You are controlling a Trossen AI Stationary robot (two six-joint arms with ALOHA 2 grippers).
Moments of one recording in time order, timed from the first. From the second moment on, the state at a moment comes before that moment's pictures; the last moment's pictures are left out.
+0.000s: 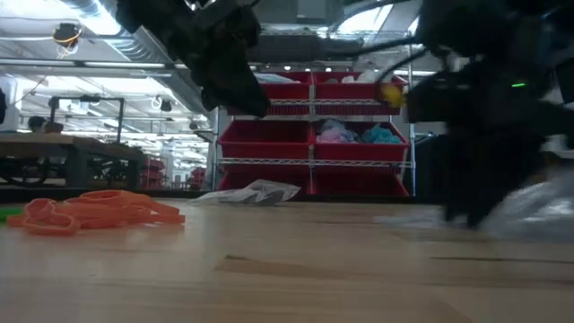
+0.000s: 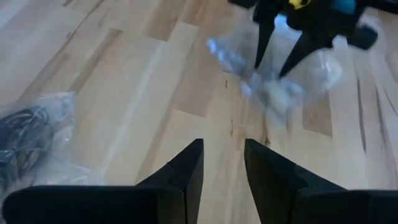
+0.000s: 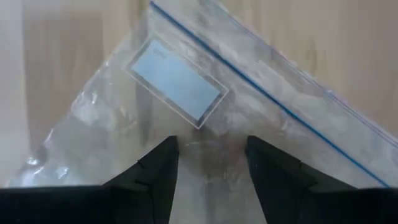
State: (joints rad) left arm -0.04 1.45 0.87 -0.10 -0.12 -0.29; right arm 0.30 1.63 0.77 -0.35 0.09 0.34
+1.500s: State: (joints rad) left arm -0.04 1.46 0.87 -0.06 -0.13 -0.33; right arm 0.16 1.81 0.82 -0.12 0.03 0.30
